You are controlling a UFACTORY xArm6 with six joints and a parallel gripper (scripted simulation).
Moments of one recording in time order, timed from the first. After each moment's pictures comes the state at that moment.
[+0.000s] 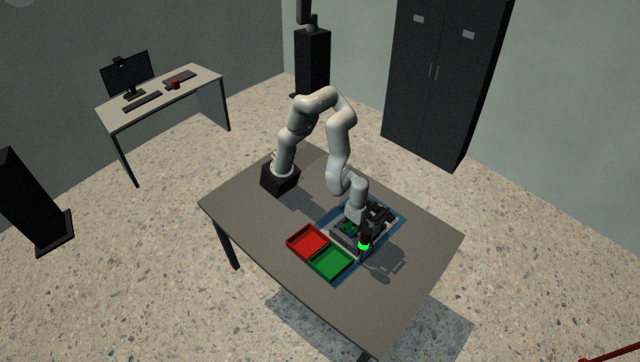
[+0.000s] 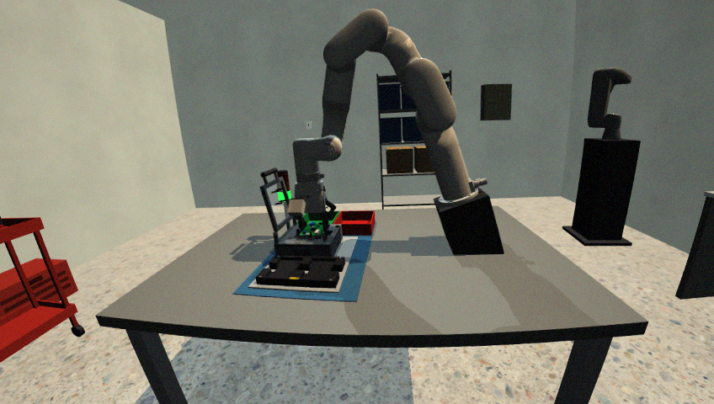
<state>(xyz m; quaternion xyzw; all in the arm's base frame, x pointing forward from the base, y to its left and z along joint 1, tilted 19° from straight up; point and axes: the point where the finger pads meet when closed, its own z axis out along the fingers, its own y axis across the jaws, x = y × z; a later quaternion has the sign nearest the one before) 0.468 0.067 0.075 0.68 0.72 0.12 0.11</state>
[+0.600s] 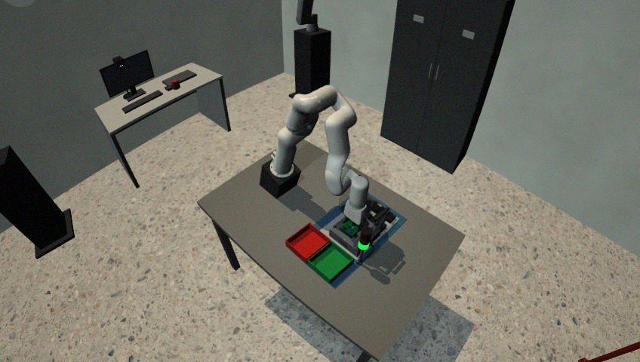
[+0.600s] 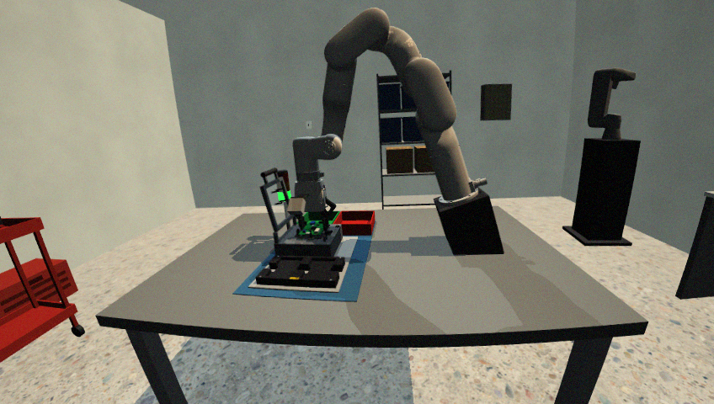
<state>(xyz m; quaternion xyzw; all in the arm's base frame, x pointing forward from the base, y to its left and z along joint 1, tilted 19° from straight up) 0.466 0.067 0.078 0.68 0.72 0.12 0.11</state>
